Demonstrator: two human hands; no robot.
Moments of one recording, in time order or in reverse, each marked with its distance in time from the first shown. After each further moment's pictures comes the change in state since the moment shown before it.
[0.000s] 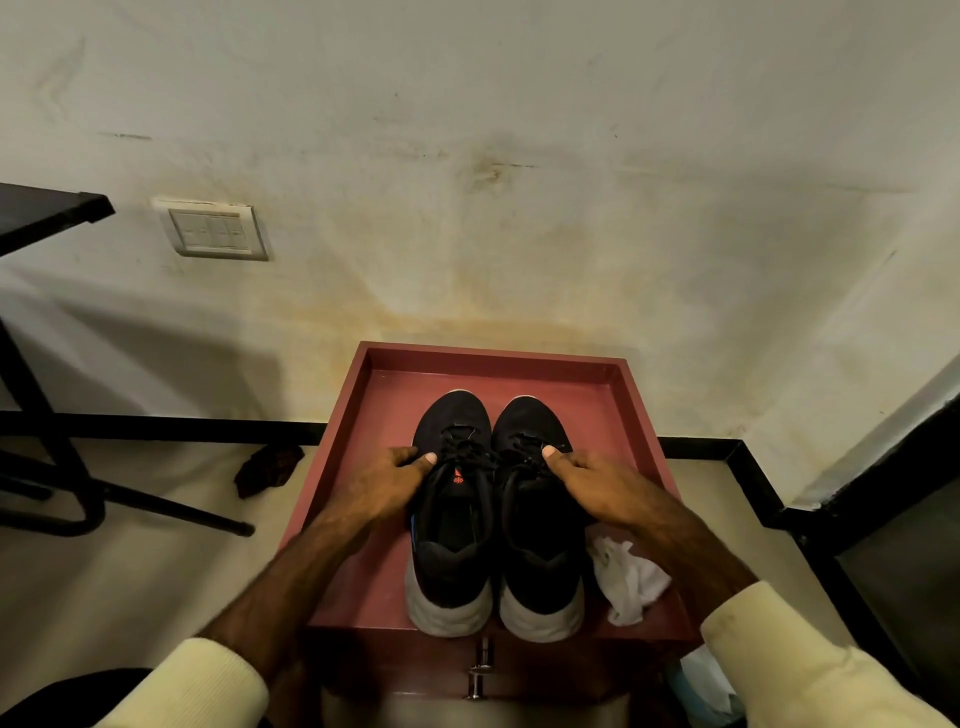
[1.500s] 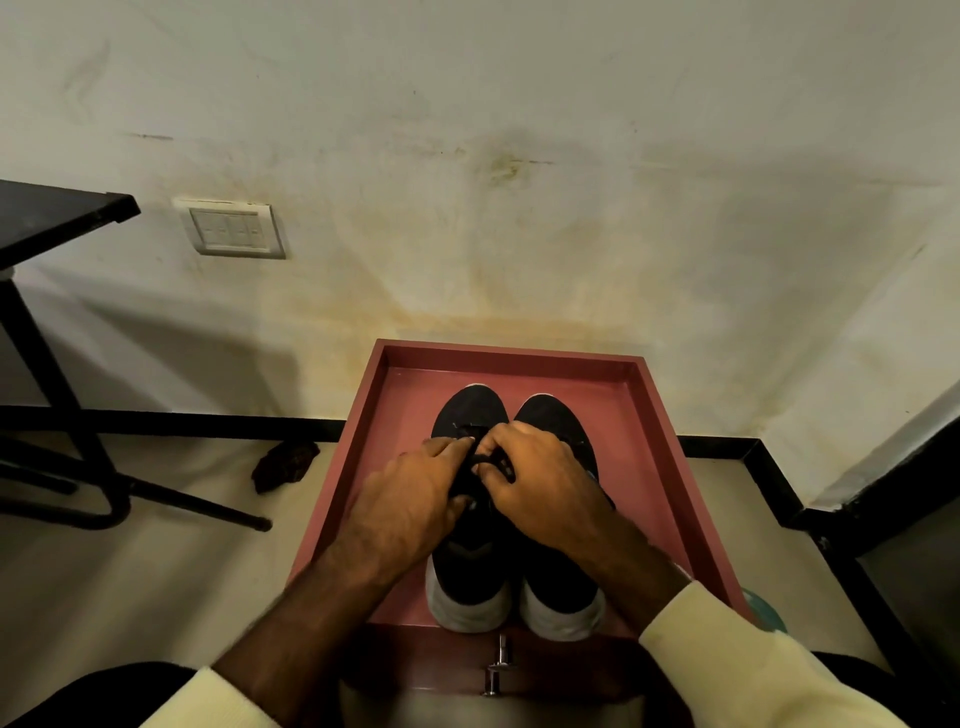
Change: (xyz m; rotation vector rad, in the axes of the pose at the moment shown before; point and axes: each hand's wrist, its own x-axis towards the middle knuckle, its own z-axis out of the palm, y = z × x) left_hand -0.058 0.027 0.009 0.944 0.212 0.519; right_hand -0.016 -0.066 0.055 -0.161 0.290 -0.575
